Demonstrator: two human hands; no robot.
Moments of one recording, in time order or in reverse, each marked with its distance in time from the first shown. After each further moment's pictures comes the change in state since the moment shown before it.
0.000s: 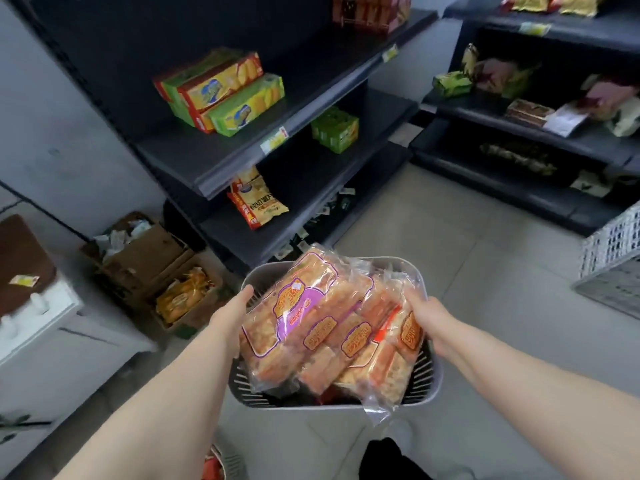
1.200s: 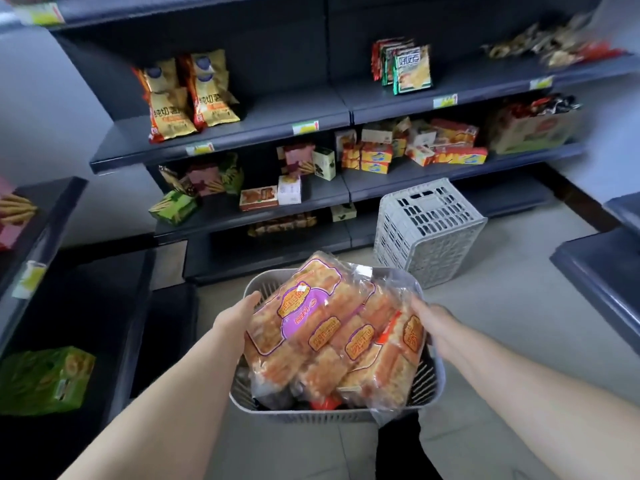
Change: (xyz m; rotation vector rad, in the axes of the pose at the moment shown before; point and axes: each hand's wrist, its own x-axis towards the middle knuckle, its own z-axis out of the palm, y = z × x) left_hand -0.057 0.277 0.679 0.697 -0.537 0.321; right_hand 0.170 -0.152 -0.413 0.711 0.654 0.127
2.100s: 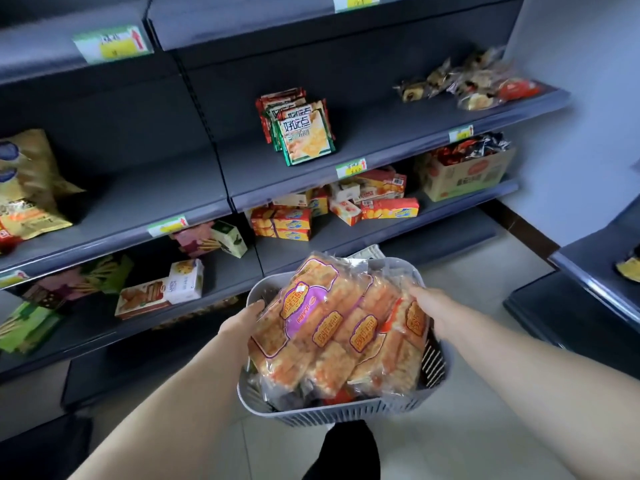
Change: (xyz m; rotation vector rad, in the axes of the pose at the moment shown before) left_hand 0.111 0.242 0.413 0.071 -0.153 -0.026; right_hand 0.290 -0.280 -0.218 0.127 0.065 0.047
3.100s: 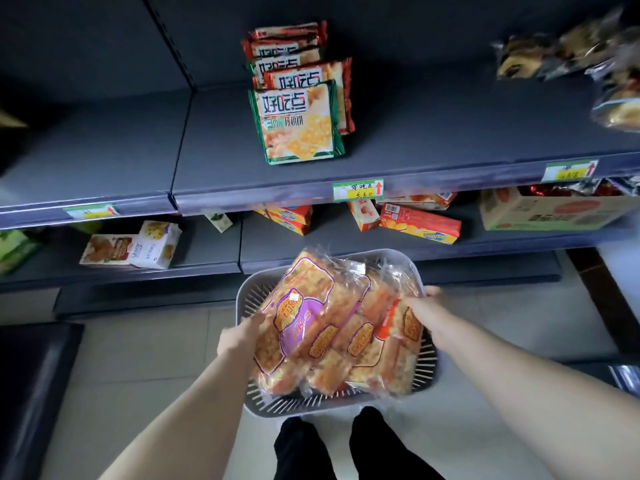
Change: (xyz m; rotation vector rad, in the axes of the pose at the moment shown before) left_hand 0.084 0.068 0.194 -0.098 0.380 -0.214; right_hand 0.274 -0.150 -0.024 -0.360 -0.050 0.009
